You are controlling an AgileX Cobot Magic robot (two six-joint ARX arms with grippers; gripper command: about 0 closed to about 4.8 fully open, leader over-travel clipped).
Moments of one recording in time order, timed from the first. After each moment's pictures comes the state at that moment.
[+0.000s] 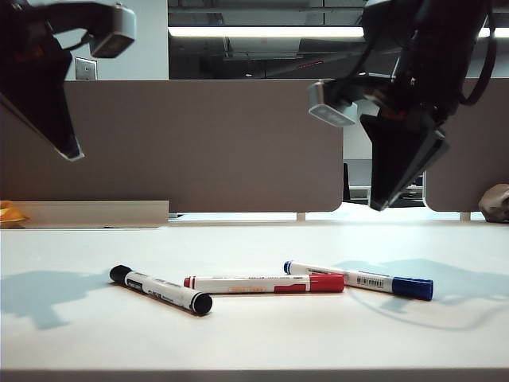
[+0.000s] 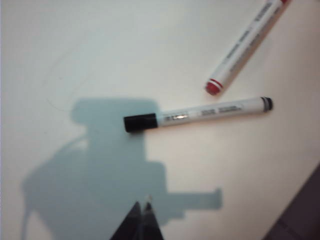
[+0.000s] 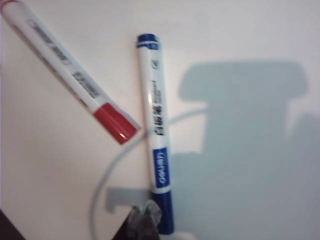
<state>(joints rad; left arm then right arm) -0.34 1.27 1.06 -0.87 0.24 0.50 0.43 1.62 1.26 -0.92 -0.25 -0.37</state>
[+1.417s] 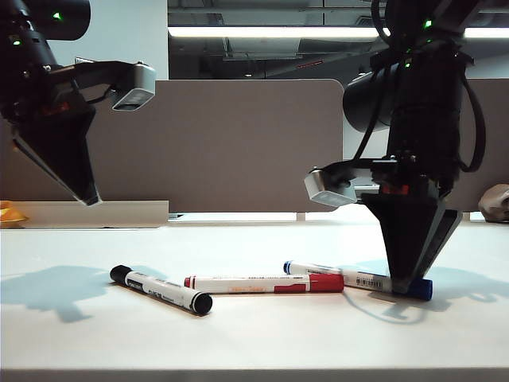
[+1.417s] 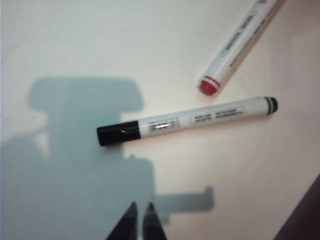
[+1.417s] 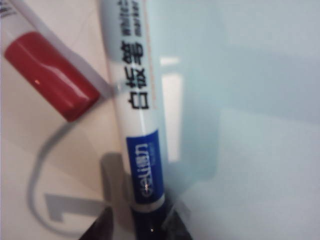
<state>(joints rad) -0.34 1.43 1.06 -0.82 0.31 0.52 0.45 1.83 1.27 -0.99 -0.20 -0.42</state>
